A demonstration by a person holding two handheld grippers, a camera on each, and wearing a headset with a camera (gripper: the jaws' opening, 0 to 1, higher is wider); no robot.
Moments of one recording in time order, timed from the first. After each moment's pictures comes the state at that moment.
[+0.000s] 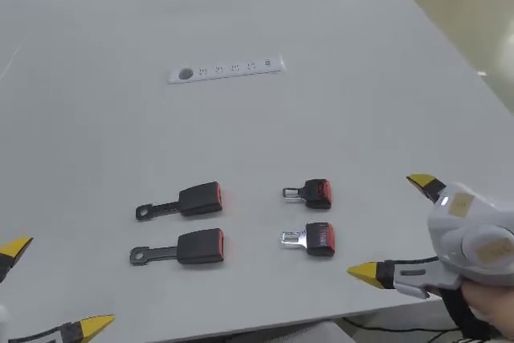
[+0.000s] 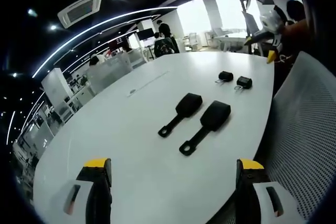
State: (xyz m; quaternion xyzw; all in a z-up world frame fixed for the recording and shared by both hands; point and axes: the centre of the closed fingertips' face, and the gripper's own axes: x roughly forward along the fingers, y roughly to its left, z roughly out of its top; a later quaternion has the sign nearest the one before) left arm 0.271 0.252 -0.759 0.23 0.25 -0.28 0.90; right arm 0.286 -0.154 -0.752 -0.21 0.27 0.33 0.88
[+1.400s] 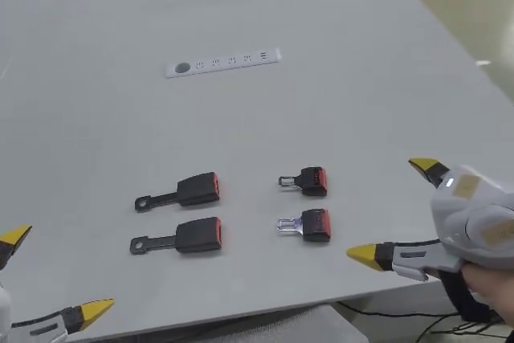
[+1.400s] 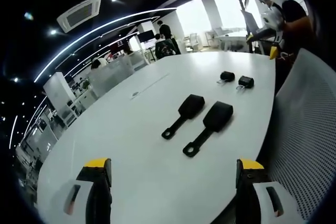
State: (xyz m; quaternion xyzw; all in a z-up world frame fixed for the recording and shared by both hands) left arm 0.273 0.251 -0.753 0.25 0.24 -0.28 0.90; right arm 0.276 -0.155 -0.747 -0.21 0.26 0.33 0.88
